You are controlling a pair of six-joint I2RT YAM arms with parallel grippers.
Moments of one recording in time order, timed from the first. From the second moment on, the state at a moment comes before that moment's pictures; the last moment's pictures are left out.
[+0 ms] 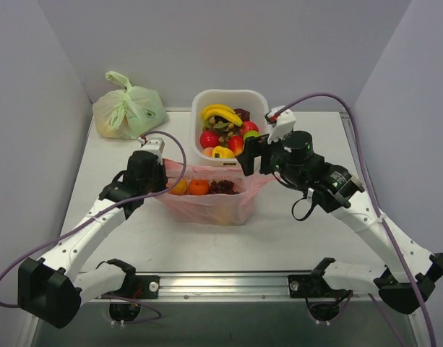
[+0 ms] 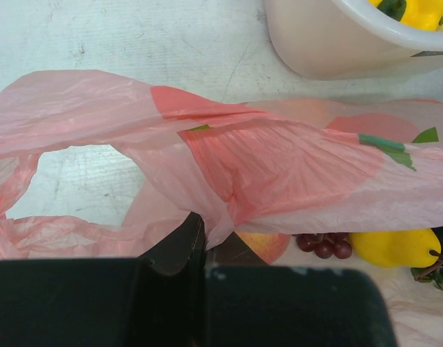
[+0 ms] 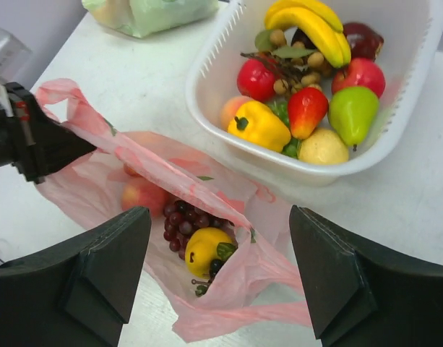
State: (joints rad) left arm -0.42 1.10 0.86 -0.40 -0.14 -0.31; right arm 0.73 1.15 1.31 -0.54 0.18 0.25
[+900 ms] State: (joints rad) left arm -0.38 1.09 0.85 -0.44 -0.15 -0.43; right arm 1.11 1.48 0.96 -0.60 -0.16 0.15
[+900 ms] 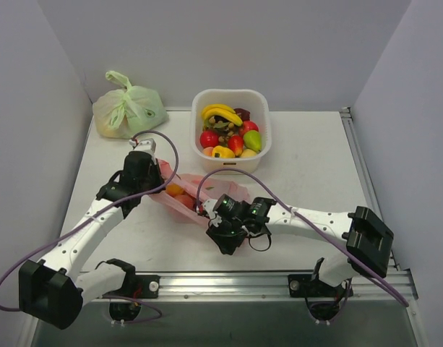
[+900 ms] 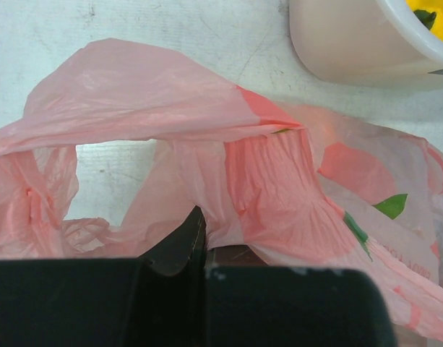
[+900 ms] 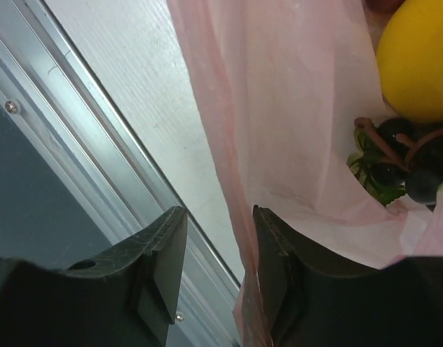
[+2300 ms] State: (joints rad) left arm -0.72 0.89 0.72 -0.46 -0.13 -0.28; right arm 0.76 1.48 1.05 -0.46 0.30 0.36
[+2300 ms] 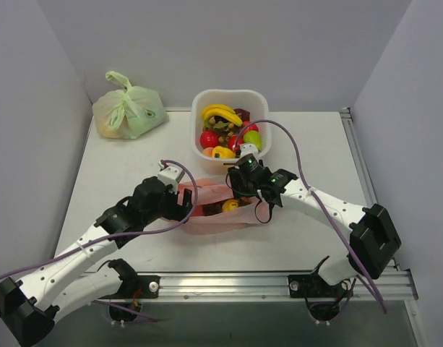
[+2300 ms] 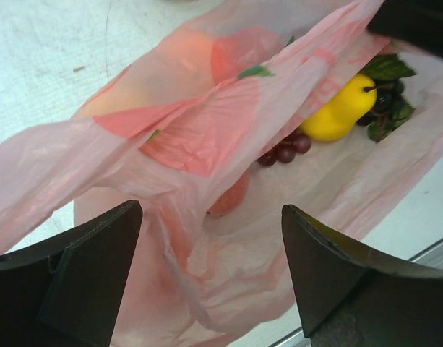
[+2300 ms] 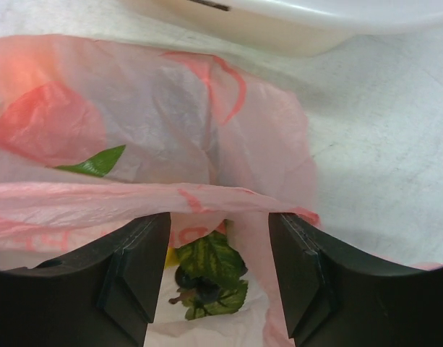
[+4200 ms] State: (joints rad) left arm -1.09 1.19 0.75 -0.05 -0.07 -0.17; right arm 0.78 1.43 1.03 -0.42 0.13 0.20
